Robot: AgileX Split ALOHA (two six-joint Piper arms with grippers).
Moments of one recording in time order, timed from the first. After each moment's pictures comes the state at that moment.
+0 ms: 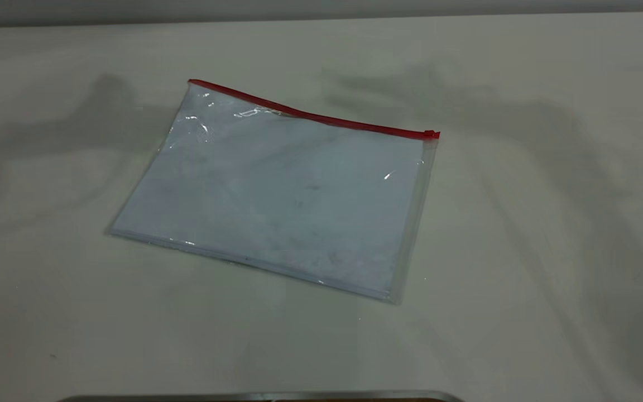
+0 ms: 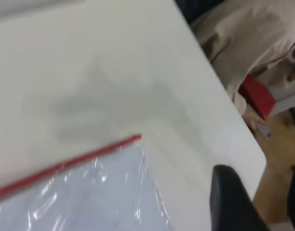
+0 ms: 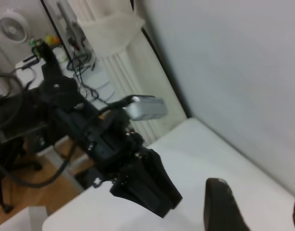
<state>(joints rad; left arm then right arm) 0.10 2.04 -1.76 -1.13 1.17 0.88 0.20 2.32 -2.87 1.02 1.23 -0.43</state>
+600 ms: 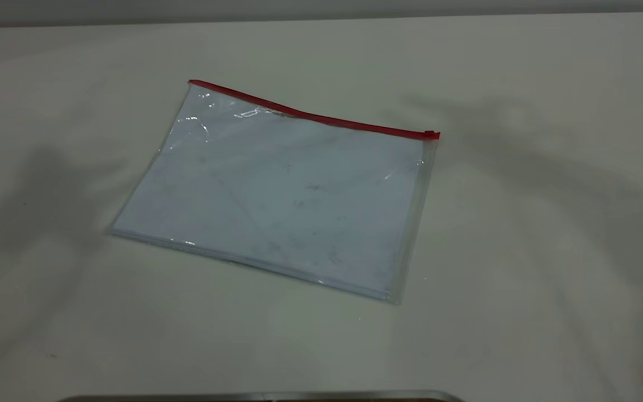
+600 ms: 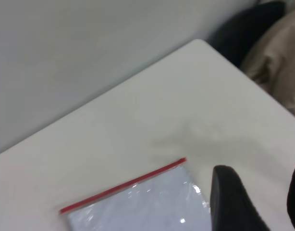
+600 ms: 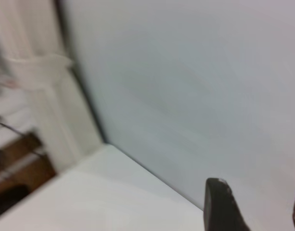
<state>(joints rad) 0.10 1.50 -1.76 -0.84 1.17 0.70 0.20 2.03 -2.81 0.63 1.23 -0.26</state>
